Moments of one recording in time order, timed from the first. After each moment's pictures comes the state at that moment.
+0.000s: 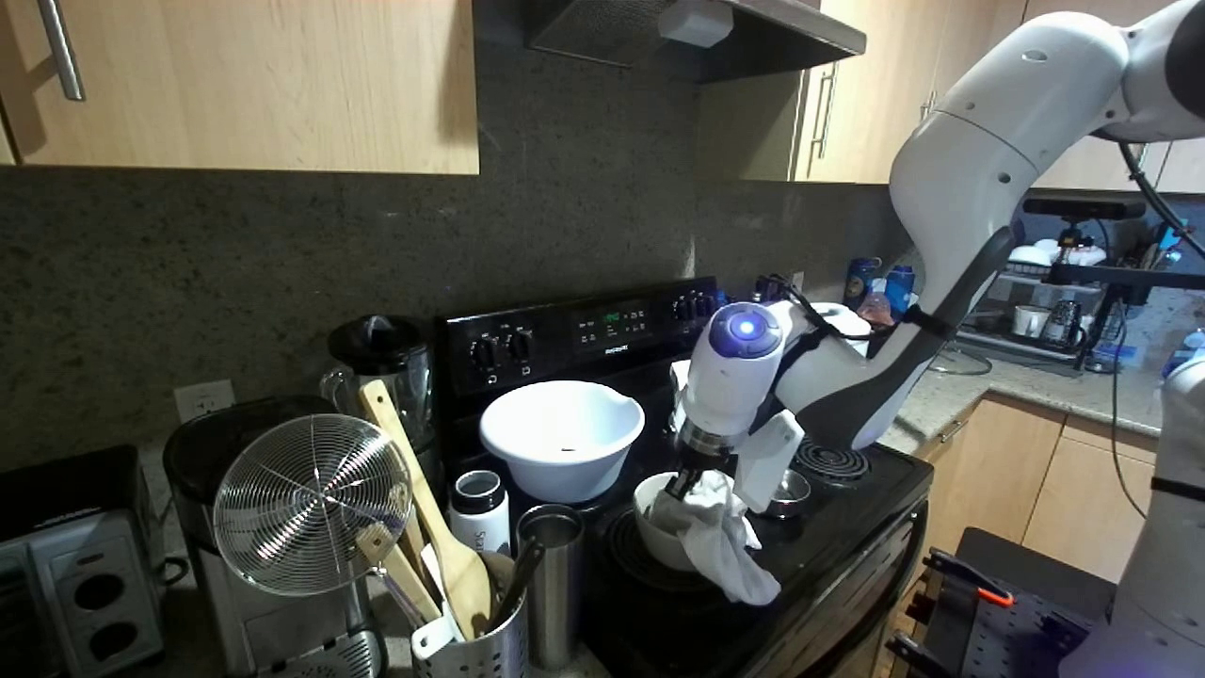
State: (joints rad) arm 0.19 0.18 0.16 -2.40 -1.06 2.57 1.11
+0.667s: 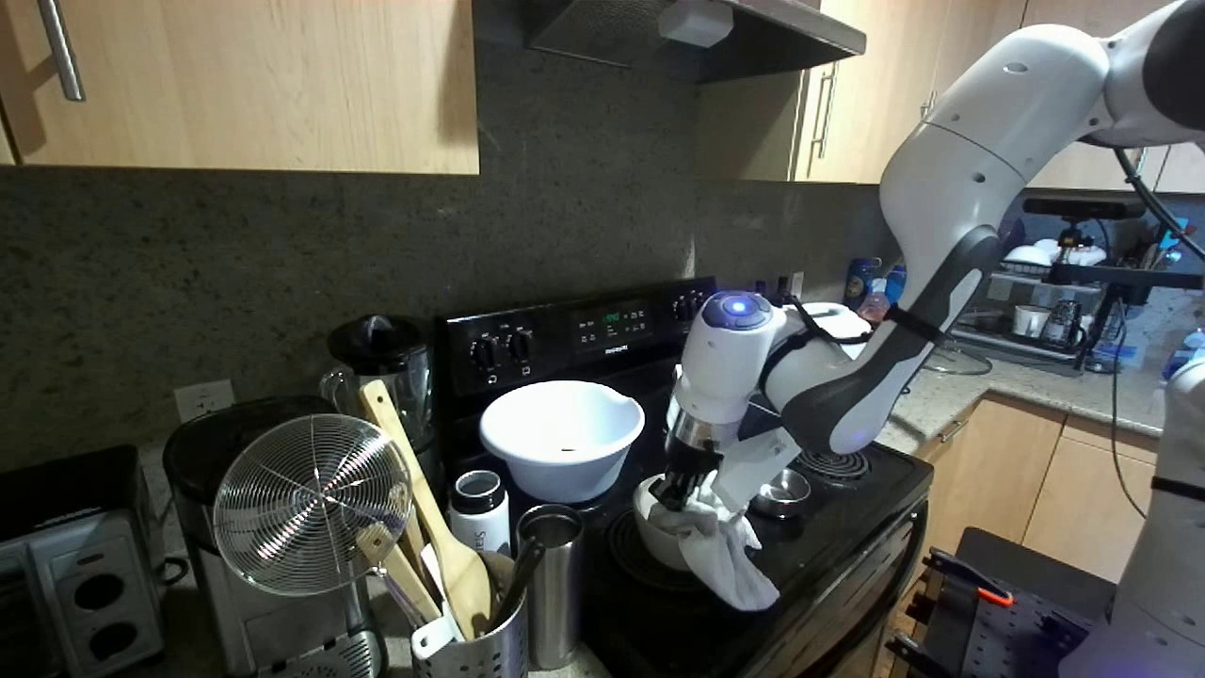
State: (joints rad) arm 0.16 0.21 0.17 -2.40 -0.79 2.71 1.09
